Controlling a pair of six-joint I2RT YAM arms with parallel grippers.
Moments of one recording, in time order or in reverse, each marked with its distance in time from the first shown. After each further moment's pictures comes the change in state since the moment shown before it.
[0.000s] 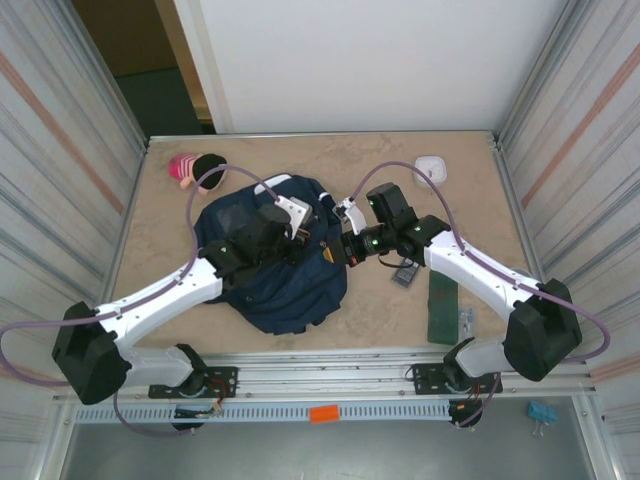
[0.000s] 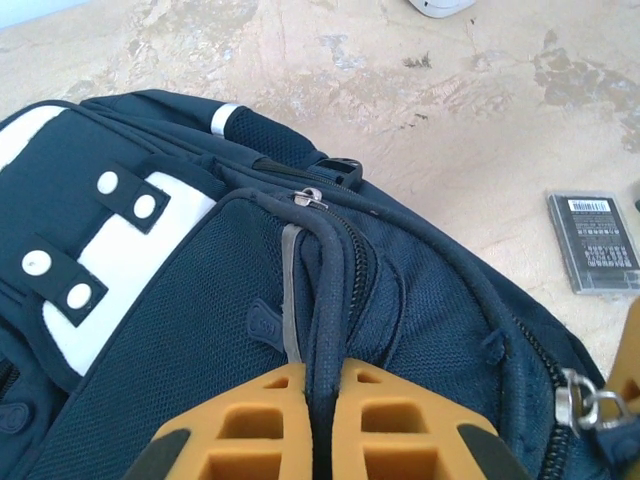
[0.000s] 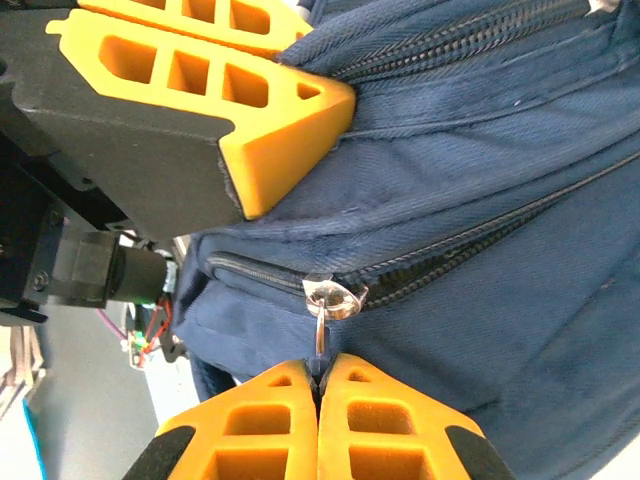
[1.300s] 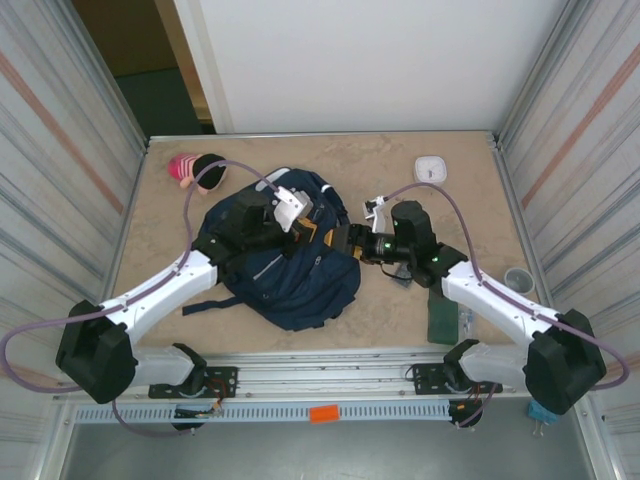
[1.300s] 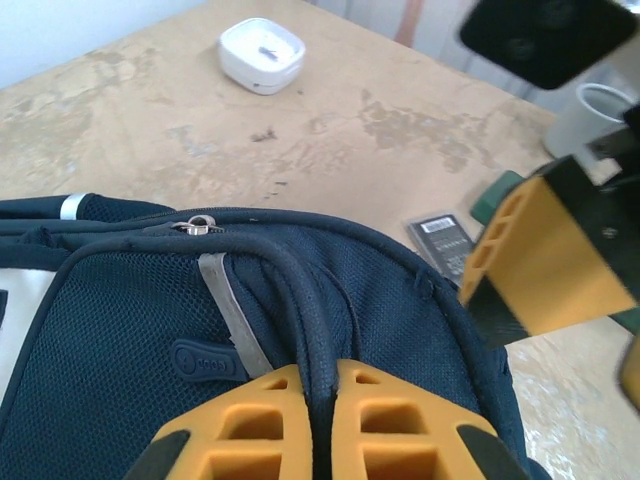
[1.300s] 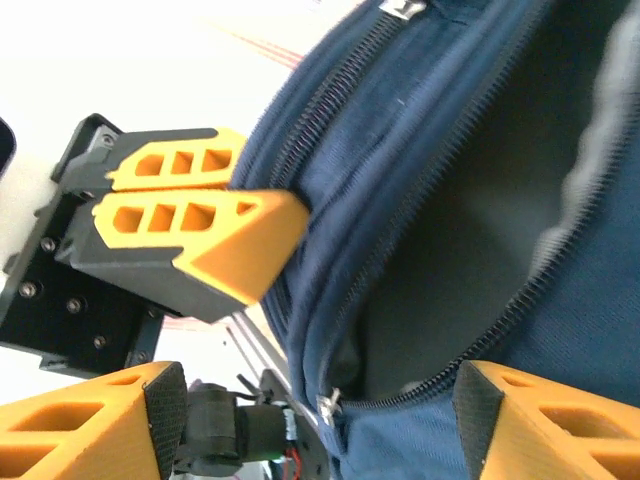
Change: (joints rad) left arm 0.172 0.010 -0.048 0.207 0.548 0.251; right arm -0.018 -0.189 -0.291 0.490 0.108 0.661
